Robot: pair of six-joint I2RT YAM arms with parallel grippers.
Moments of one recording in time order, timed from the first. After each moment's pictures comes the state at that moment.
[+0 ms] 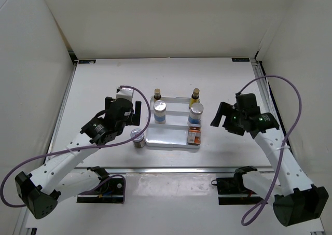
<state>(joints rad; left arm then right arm) -0.72 0.98 0.94 -0.62 -0.56 -0.26 0.26 0.95 0.95 -0.94 -0.09 0.53</state>
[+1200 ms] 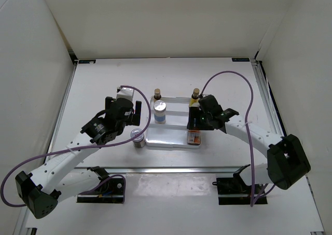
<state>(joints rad) -0.72 0.98 0.95 -0.62 -0.56 -0.26 0.61 1.34 0.83 -0.44 -0.02 0.51</state>
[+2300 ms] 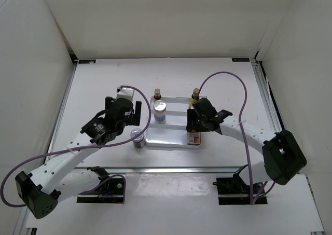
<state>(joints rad) -0.72 0.98 0.95 -0.62 -0.56 -0.25 0.67 1.40 0.83 -0.41 0.08 0.54</state>
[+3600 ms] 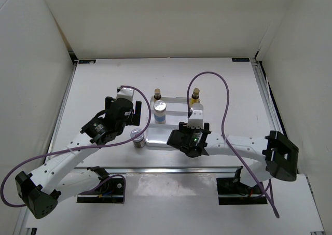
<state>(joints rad) -0.72 0.98 0.95 -0.62 -0.56 -0.25 1.22 1.44 0.91 -0.80 0.91 1.10</state>
